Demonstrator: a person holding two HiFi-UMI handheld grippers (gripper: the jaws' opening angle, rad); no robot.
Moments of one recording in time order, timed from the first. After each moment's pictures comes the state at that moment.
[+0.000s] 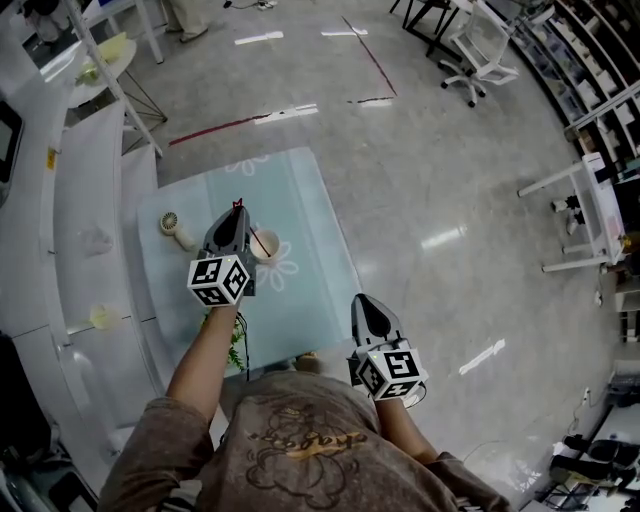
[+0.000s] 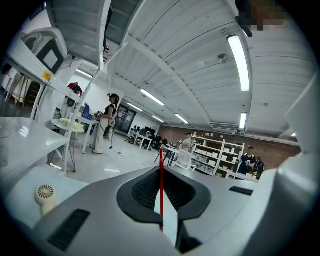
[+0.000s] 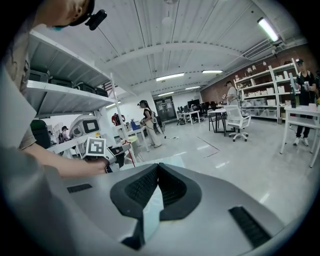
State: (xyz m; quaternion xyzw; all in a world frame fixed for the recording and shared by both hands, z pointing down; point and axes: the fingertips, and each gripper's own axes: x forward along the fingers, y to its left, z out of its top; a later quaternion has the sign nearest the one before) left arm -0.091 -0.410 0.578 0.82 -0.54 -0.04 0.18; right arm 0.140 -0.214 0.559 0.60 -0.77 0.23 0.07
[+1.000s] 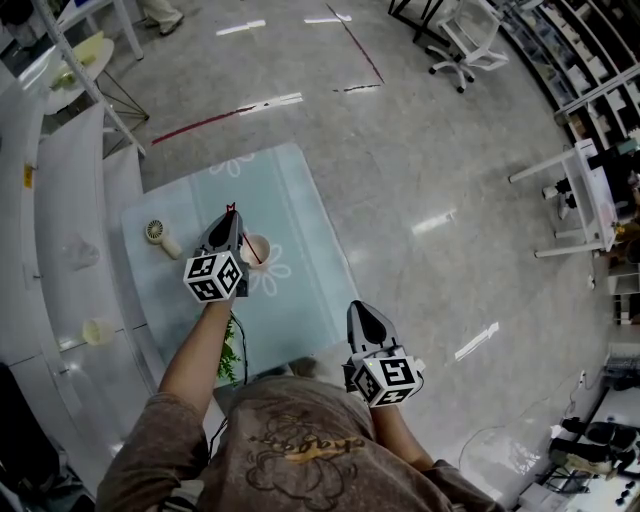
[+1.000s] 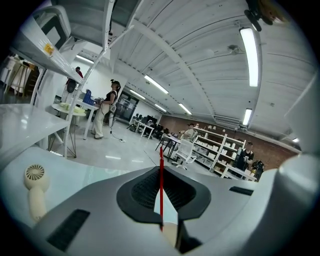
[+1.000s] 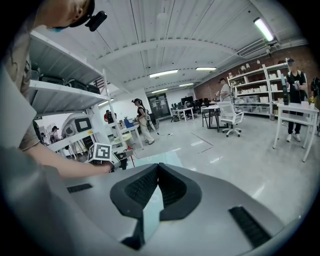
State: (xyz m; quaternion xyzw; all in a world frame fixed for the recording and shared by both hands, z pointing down) left arm -0.086 -0.441 0.654 0.82 -0.52 0.00 0.24; right arm 0.143 -0.218 0.577 0.62 -0.74 0.25 0.09
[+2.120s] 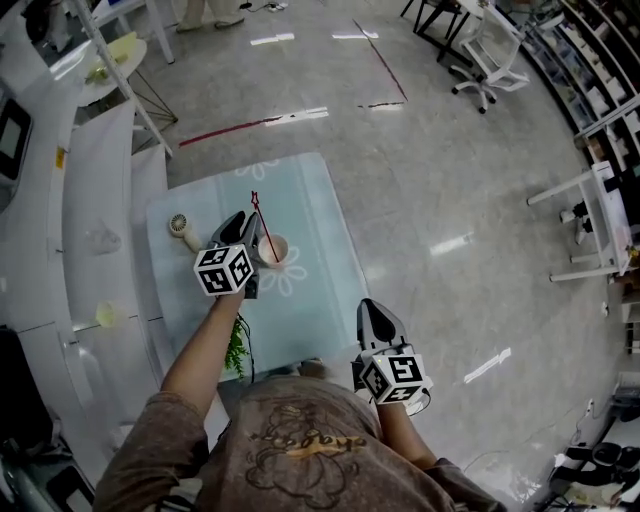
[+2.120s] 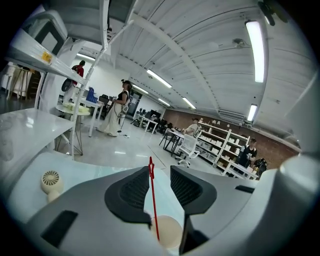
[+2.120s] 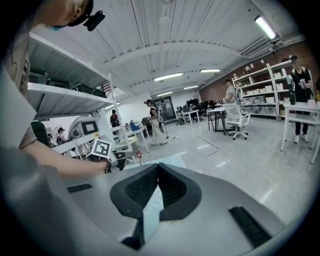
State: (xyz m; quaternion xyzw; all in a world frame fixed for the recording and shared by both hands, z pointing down) left arm -0.096 -0.425 0.630 0.80 -0.53 0.04 0.27; right arm 0.142 -0.220 0.564 0.60 -0.76 0.23 0.07
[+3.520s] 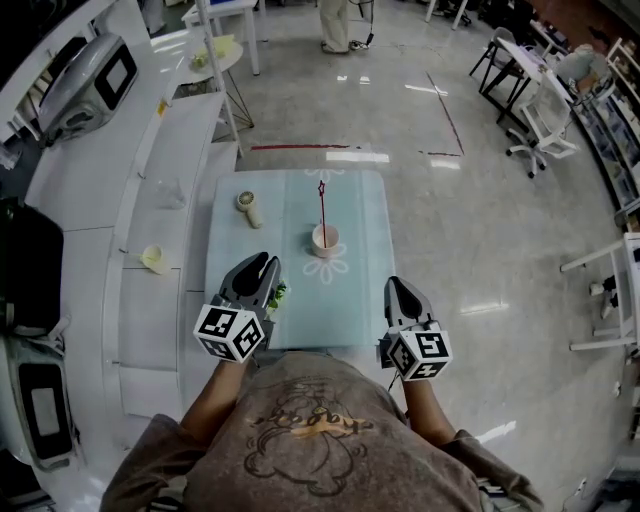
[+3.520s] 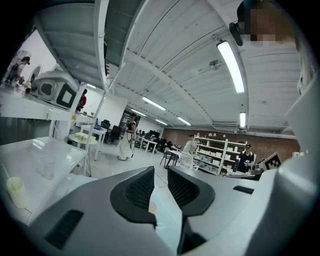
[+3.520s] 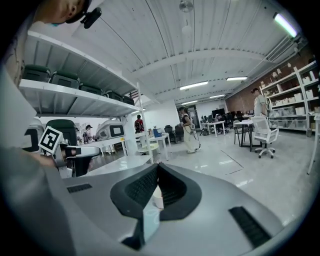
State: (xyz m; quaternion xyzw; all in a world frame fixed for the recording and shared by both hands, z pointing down) left arm -0.143 -0.193 0.466 0.81 -0.57 -0.03 0.16; right arm 0.105 -0.203 0.500 0.49 -0.86 0.15 0.05
